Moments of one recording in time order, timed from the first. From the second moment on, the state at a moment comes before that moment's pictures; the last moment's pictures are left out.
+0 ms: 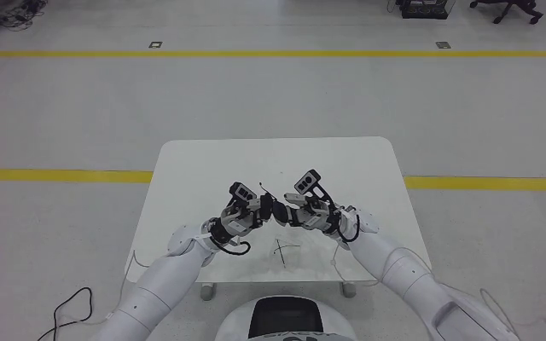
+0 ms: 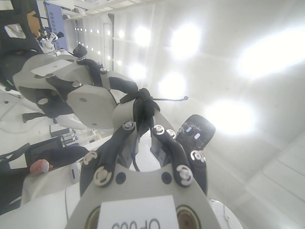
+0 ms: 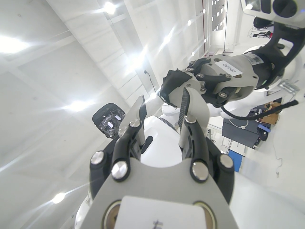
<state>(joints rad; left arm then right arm) 1.37 -1.16 -0.99 -1.35 -1.20 -0.28 -1.21 -1.11 -1.26 0.72 -1.03 1.32 -0.33 1.39</state>
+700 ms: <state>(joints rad) 1.37 -1.17 -1.00 -1.34 -1.18 -0.28 -1.20 -1.13 -1.26 0.76 -1.07 1.28 -0.34 1.39</state>
